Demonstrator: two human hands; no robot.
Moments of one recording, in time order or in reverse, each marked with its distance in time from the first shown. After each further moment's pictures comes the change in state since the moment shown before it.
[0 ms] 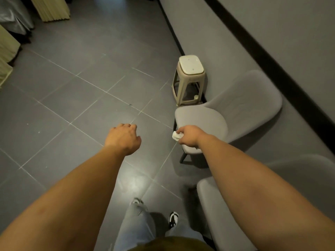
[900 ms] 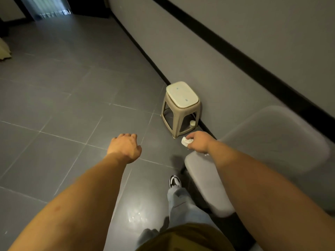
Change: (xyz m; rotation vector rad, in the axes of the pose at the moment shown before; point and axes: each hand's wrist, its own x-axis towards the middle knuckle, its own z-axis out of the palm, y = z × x) left_hand 0.514 -0.139 -0.079 0.048 -0.087 0.246; right_hand 0.391 -0.074 -0.212 0.229 0.160 0.257
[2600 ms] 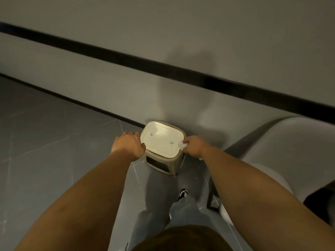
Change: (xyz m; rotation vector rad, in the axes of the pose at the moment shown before) left_hand 0.622 0.045 -0.179 0.192 0.013 0.600; right_hand 0.397 -0.058 -0.221 0.359 0.207 0.477
